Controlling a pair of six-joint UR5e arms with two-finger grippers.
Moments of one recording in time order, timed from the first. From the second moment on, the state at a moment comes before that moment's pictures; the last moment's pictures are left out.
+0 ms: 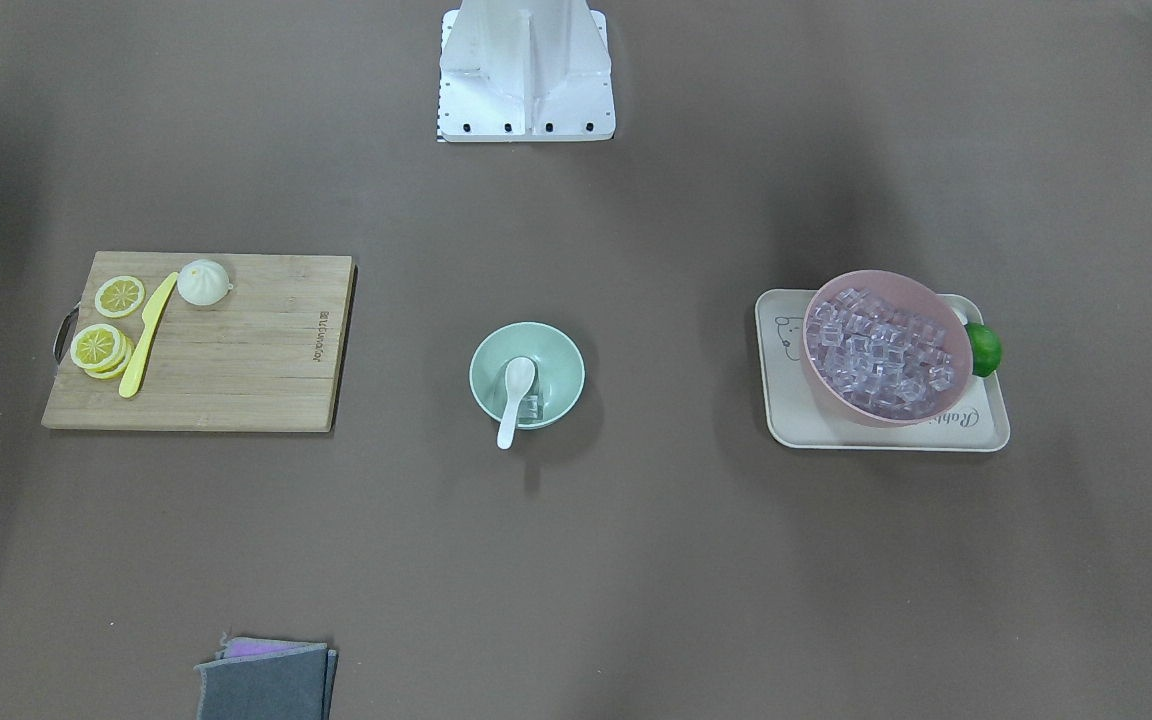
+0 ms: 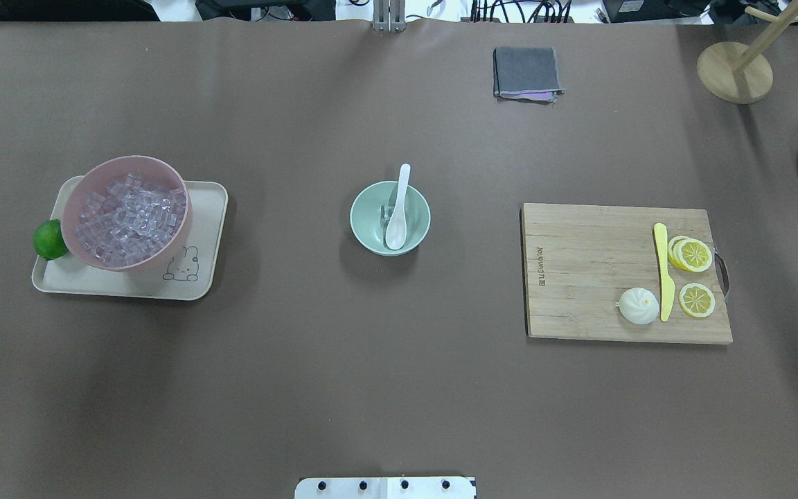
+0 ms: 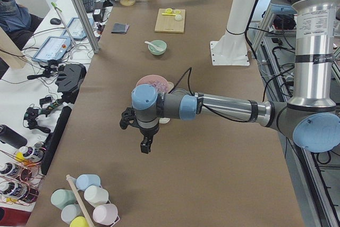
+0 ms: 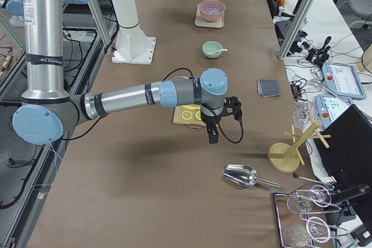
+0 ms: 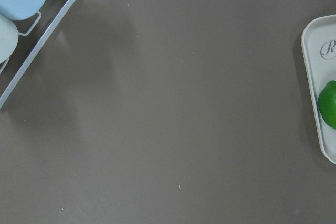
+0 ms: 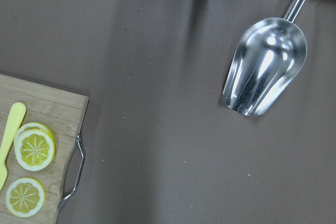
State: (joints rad) left arm -1.55 -1.49 -1.75 -1.51 -2.34 0.16; right arm 1.51 -1.61 1.85 -1.66 2.35 -0.06
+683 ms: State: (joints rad) left arm -1.55 -1.45 -1.77 -1.57 -2.34 0.15; right arm 1.54 -1.64 1.86 -1.66 2.35 -0.11
